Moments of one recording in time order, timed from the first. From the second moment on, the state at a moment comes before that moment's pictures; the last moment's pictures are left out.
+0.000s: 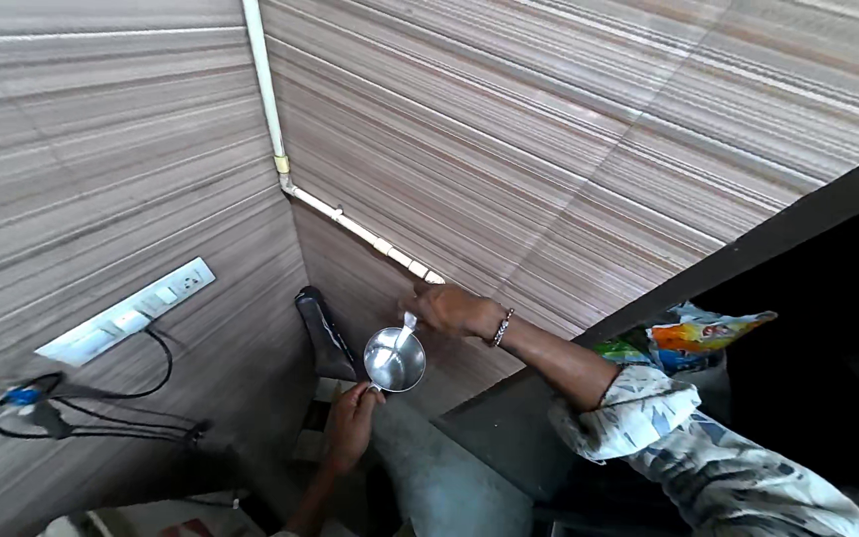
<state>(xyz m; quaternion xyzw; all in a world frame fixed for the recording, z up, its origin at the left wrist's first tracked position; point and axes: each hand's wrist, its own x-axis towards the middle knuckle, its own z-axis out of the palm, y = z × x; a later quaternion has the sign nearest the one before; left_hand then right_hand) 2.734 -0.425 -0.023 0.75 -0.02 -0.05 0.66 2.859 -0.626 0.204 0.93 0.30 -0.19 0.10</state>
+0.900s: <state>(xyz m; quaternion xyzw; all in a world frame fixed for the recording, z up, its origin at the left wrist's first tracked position) 2.741 -0.432 -0.015 0.76 0.09 -0.05 0.64 2.831 -0.625 0.189 0.99 0.11 -0.09 -0.02</state>
